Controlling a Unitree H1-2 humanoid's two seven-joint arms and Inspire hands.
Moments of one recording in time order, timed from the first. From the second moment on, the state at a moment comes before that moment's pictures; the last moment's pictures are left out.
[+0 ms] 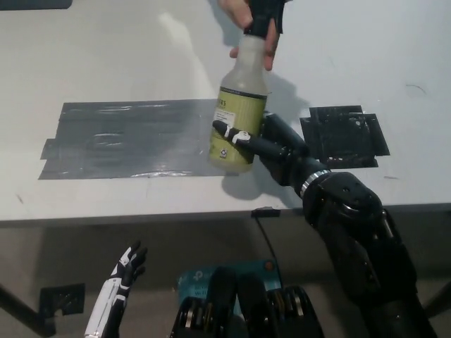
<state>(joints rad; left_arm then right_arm) 0.07 0.12 -0.04 0.12 0.08 -0.26 -0.05 -0.64 0.01 0.16 0.21 0.39 0.47 0.03</state>
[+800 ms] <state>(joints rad) 0.06 0.13 -0.05 0.11 0.08 -0.26 -0.06 -0.51 -0.19 0.17 -0.15 0.35 0.46 0.10</state>
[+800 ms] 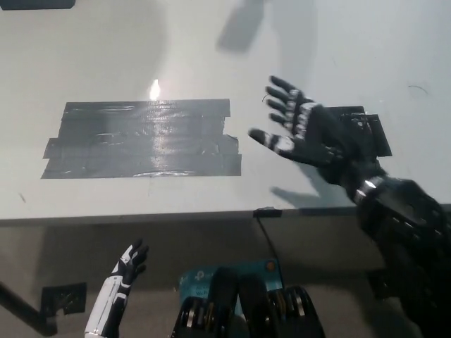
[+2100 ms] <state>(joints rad) 0.11 0.11 -0.05 0.14 0.07 -0.26 -0.06 0.08 -0.22 0.16 -0.05 0.16 0.06 0.18</state>
